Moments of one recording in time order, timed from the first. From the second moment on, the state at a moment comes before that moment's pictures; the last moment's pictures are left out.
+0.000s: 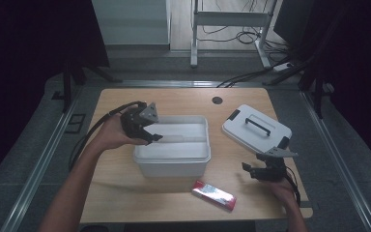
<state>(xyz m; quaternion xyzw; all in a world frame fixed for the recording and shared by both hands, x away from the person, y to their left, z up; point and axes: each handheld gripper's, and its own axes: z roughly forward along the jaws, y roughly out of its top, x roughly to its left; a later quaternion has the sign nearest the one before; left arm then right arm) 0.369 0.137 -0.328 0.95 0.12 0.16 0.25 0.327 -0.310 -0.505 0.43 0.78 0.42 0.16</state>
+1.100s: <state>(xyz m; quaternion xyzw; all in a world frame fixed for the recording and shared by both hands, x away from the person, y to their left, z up) 0.389 0.096 -0.356 0.97 0.10 0.12 0.21 0.325 -0.312 -0.509 0.44 0.78 0.41 0.16</state>
